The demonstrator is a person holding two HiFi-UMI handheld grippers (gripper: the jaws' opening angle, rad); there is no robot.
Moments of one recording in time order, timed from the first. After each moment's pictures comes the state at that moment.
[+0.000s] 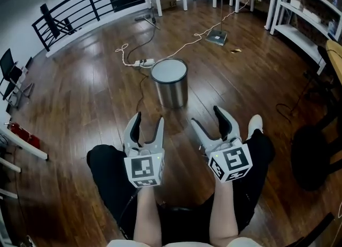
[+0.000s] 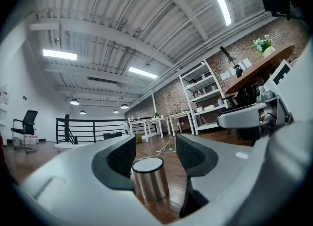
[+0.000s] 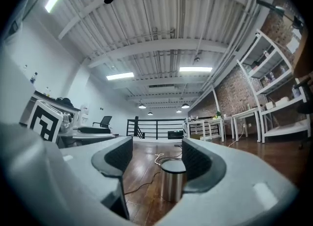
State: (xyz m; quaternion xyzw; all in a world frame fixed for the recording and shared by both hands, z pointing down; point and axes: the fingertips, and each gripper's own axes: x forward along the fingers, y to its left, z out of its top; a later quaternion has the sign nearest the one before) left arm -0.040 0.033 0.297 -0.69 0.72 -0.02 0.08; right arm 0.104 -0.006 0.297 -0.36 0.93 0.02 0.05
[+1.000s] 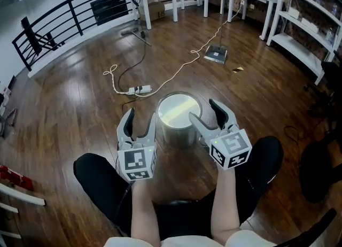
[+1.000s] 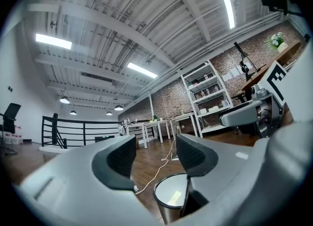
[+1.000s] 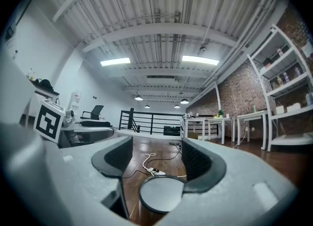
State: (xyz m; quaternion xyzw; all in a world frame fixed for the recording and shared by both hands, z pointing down) left arm -0.240 -0.223 0.280 -0.71 0.69 -0.01 0.10; right arm -0.079 -0.261 0.281 -0.37 0.93 0.04 -0.01
